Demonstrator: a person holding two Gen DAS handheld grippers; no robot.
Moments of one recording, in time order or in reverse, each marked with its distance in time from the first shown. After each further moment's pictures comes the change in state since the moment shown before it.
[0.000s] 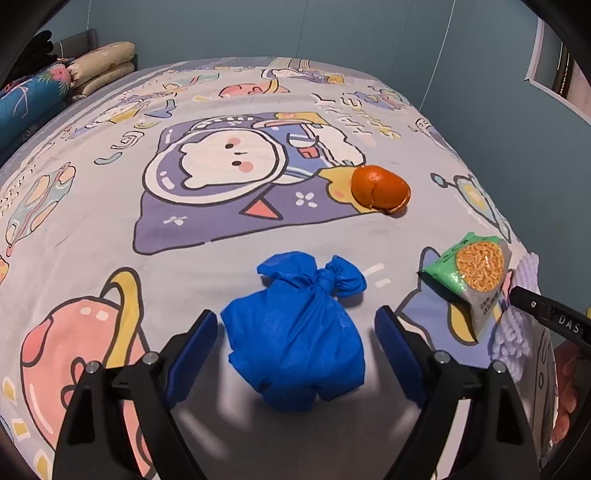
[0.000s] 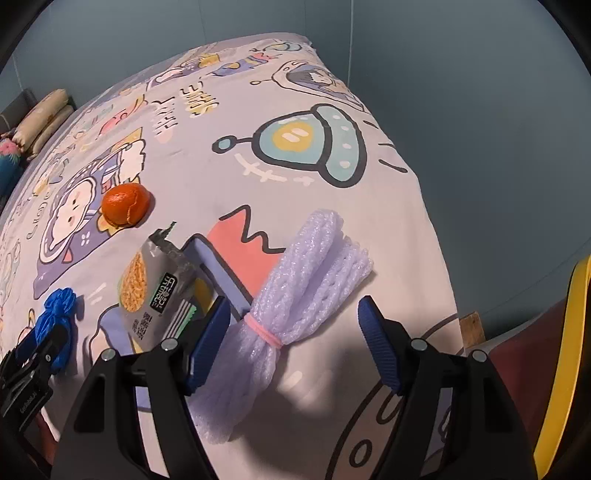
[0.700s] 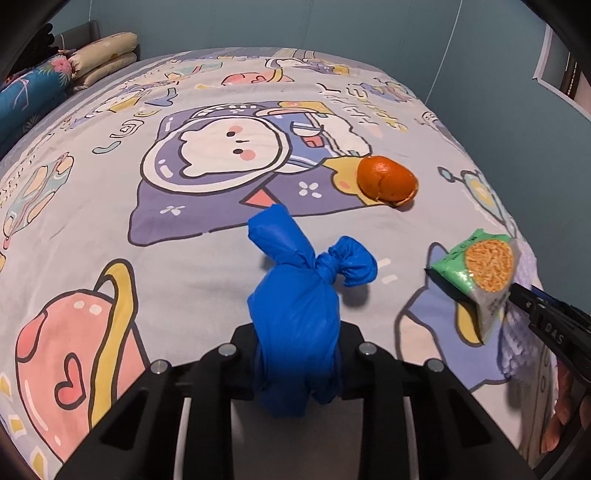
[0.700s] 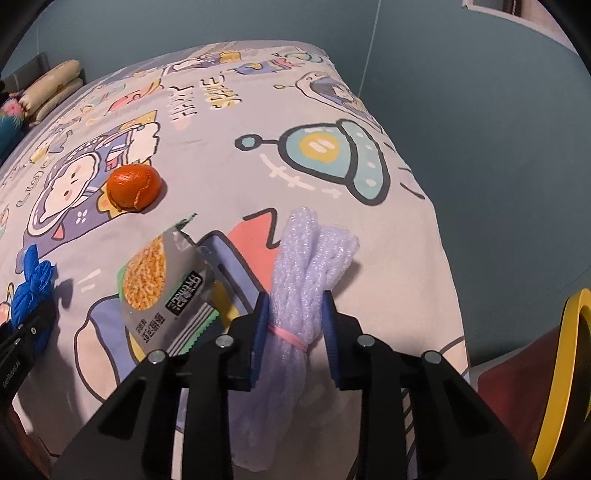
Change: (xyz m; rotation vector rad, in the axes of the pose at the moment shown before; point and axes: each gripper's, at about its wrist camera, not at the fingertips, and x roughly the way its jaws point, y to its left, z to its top) left arm 0.006 0.001 0.000 -0.020 0.034 -0.002; right arm 0.003 0.029 0.000 -0.127 -0.060 -0.052
